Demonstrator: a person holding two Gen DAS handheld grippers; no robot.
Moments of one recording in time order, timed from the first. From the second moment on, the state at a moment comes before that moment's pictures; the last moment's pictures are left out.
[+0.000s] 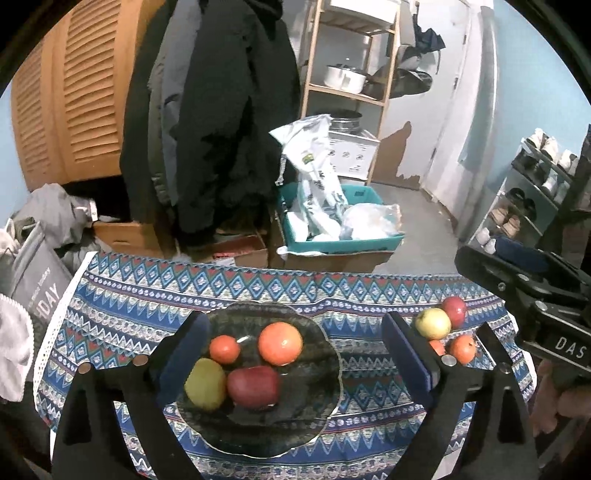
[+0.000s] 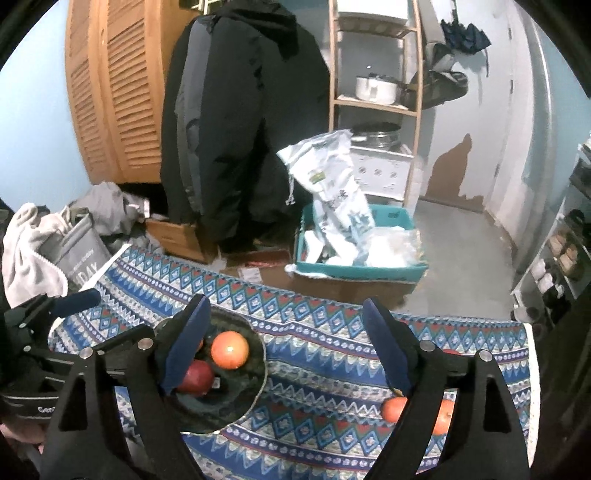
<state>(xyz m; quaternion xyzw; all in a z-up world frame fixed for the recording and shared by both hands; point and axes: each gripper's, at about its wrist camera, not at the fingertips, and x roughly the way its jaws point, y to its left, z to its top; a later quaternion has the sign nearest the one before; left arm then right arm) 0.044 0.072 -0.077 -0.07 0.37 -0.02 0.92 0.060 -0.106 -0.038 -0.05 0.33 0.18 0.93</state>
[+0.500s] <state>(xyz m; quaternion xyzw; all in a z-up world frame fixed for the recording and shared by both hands) 0.044 0.010 -0.062 -0.04 0.37 -0.07 0.93 0.044 -0.175 -0.030 -0.03 0.31 0.13 0.94</state>
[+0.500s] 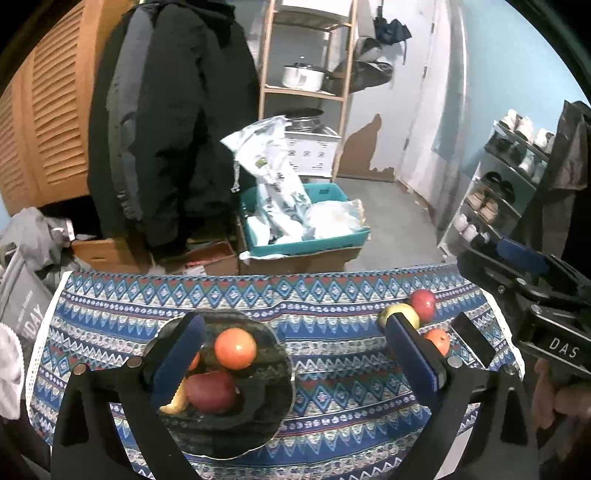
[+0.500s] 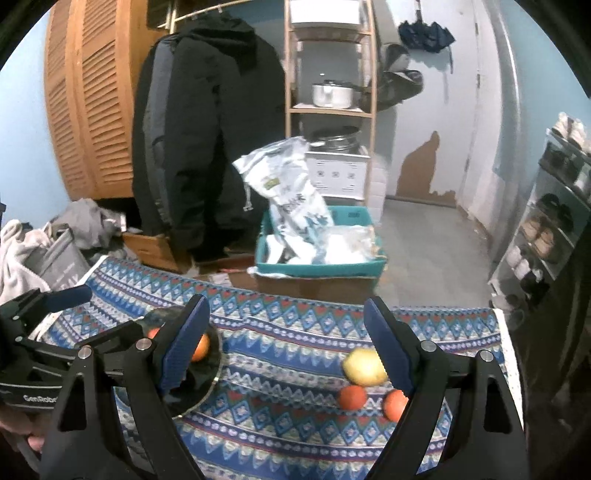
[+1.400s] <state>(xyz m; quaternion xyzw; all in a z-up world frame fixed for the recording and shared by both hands) 0.064 -0.071 -0.074 0.00 0.39 -0.11 0.91 0.042 -0.277 -0.050 0.00 0.33 0.05 0.94</state>
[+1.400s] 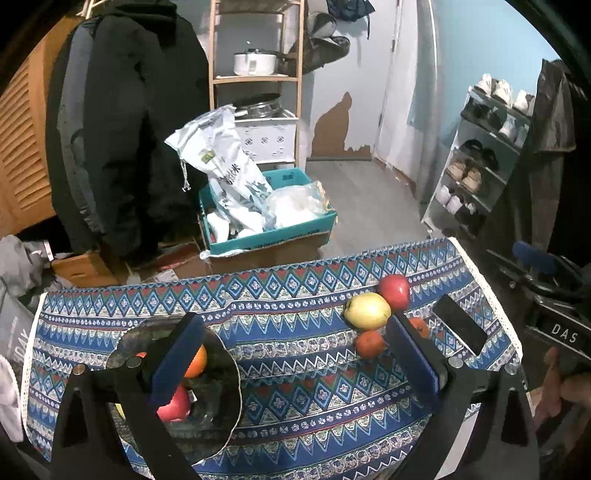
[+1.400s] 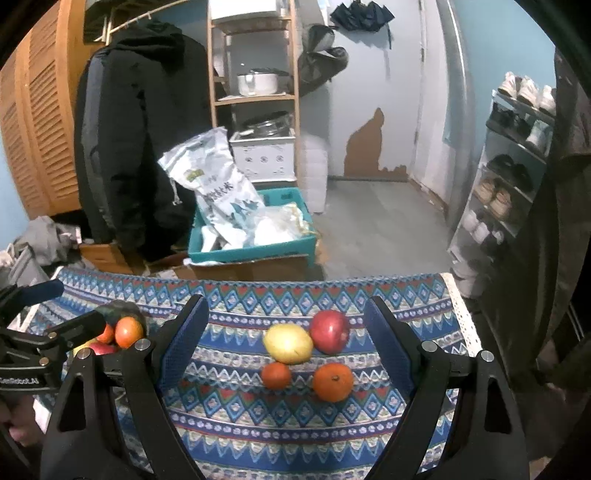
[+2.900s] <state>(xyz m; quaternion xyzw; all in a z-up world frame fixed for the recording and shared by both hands) 0.142 -0.150 -0.236 0.04 0.53 -0.10 0.84 0.121 -0.340 -0.252 0.01 0.56 0.02 0.83</state>
